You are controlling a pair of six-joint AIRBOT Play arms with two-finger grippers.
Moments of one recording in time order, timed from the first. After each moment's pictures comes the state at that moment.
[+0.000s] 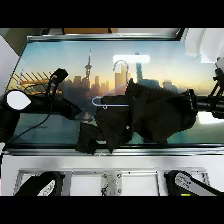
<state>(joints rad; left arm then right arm) -0.14 -0.96 1.00 1.08 -1.20 -1.10 -0.51 -1.23 0.97 -0.19 1.70 -0.02</state>
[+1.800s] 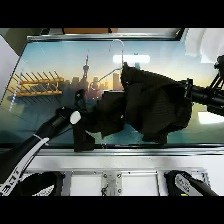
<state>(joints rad) -0.48 -1.23 0.85 1.37 -0.71 -2.15 -0.36 -1.11 0.97 -0.11 1.41 0.14</state>
